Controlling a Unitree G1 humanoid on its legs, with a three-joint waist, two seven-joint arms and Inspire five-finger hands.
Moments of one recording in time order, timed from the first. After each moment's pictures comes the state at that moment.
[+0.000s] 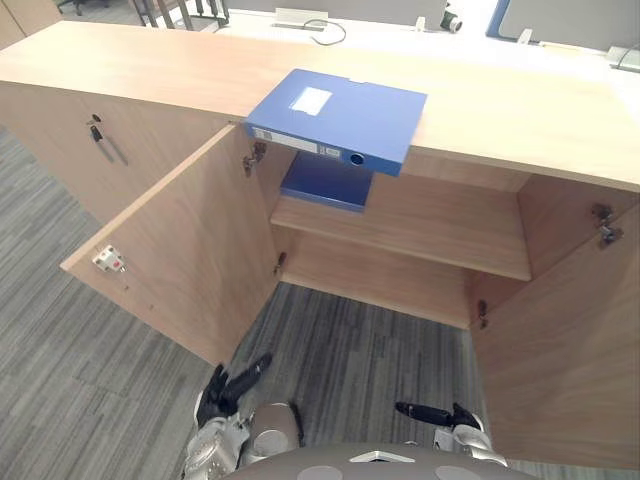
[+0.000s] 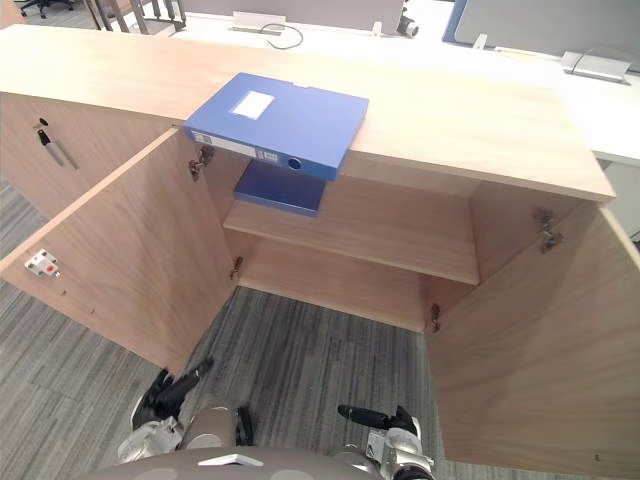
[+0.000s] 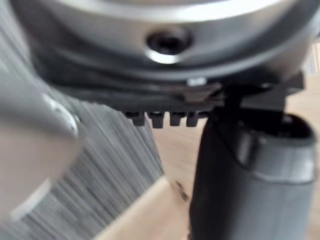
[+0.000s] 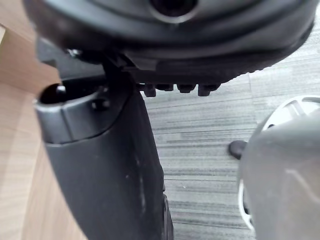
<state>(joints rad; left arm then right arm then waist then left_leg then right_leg) 0.28 0.01 0.08 0.50 -0.64 -0.07 0.07 -0.02 -0.07 -0.29 1.13 -0.03 0.05 -0.16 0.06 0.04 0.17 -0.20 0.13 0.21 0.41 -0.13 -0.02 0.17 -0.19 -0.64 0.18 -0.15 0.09</state>
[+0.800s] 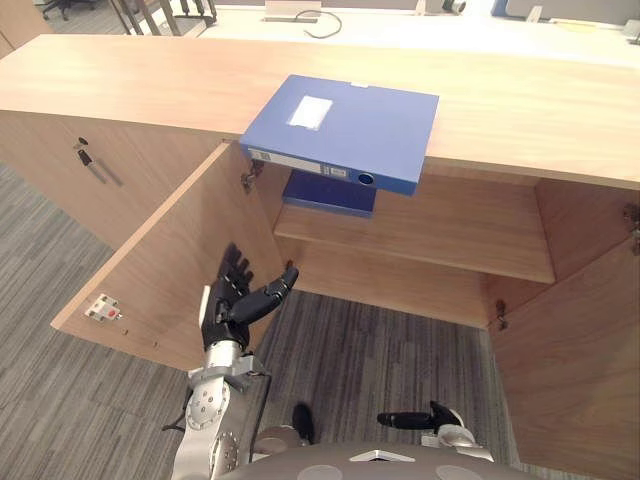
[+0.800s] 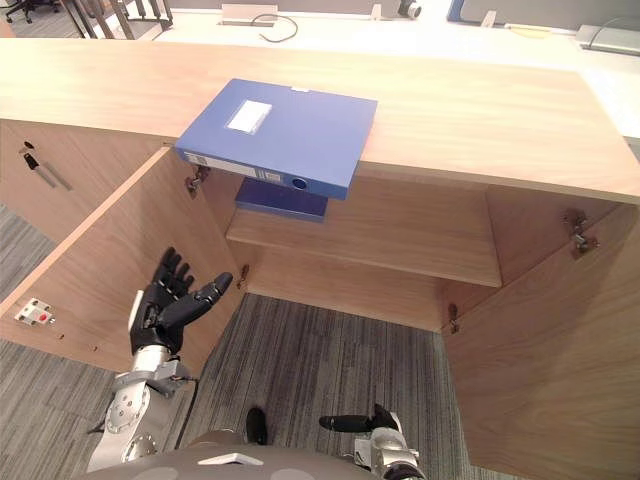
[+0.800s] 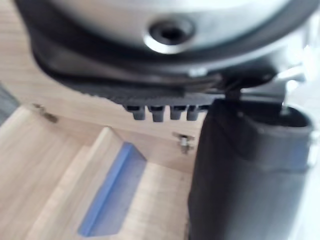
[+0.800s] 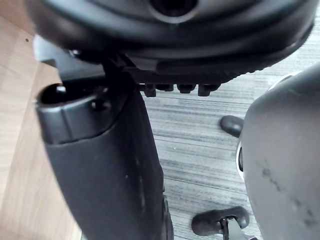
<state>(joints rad) 0.39 0.01 -0.07 -0.21 -0.25 -0.10 0.18 -0.01 -0.04 -0.18 1.14 -0.11 0.07 -0.12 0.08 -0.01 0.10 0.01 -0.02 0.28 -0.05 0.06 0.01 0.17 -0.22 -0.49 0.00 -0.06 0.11</state>
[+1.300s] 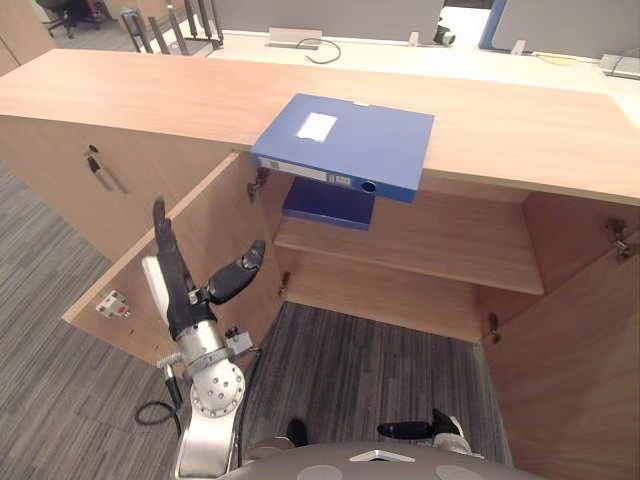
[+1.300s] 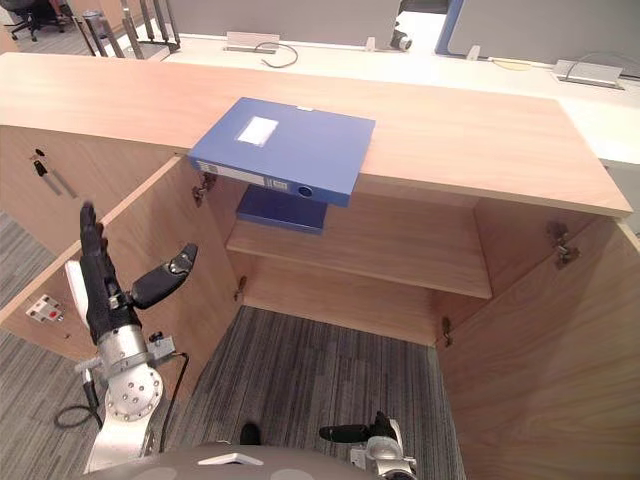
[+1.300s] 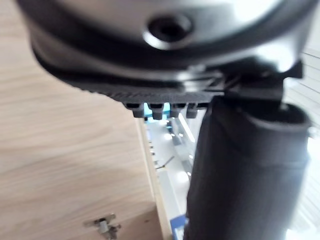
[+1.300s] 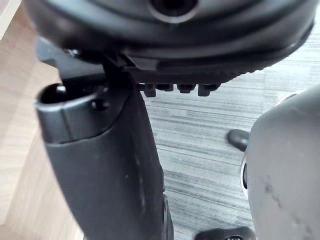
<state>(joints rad) 0.27 0.07 -0.10 -0.32 0.39 -0.10 0.61 0.00 -0.04 -0.10 1.19 -0.10 0.03 -0.21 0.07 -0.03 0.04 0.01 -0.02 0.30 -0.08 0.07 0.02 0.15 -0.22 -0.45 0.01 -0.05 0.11</state>
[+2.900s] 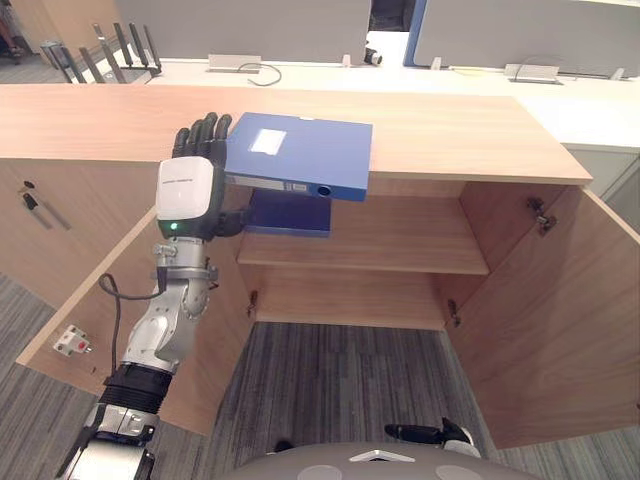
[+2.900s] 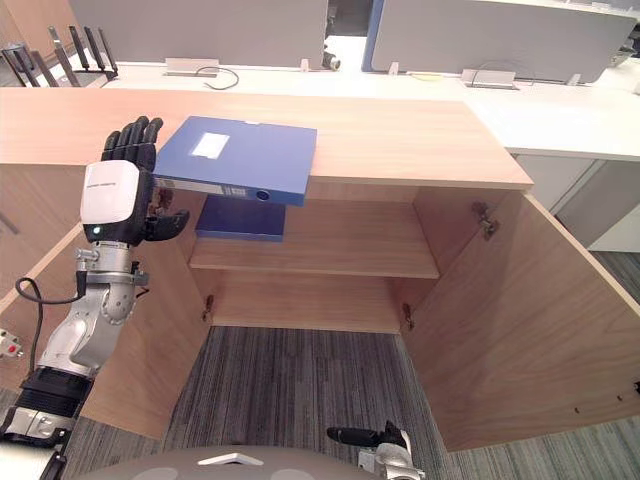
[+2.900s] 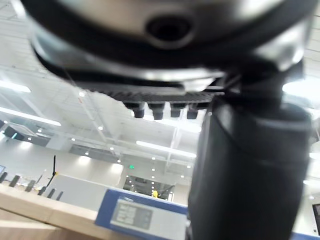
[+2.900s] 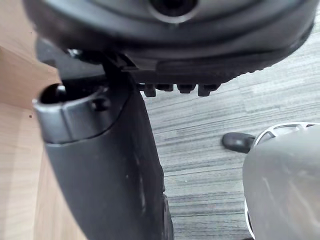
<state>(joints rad) -0.20 0.49 -0.14 0.07 0.87 0.01 0.49 0.02 -0.04 -0.27 1.17 -0.11 0.04 -0.17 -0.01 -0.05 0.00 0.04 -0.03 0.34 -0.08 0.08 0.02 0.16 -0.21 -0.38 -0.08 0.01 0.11</state>
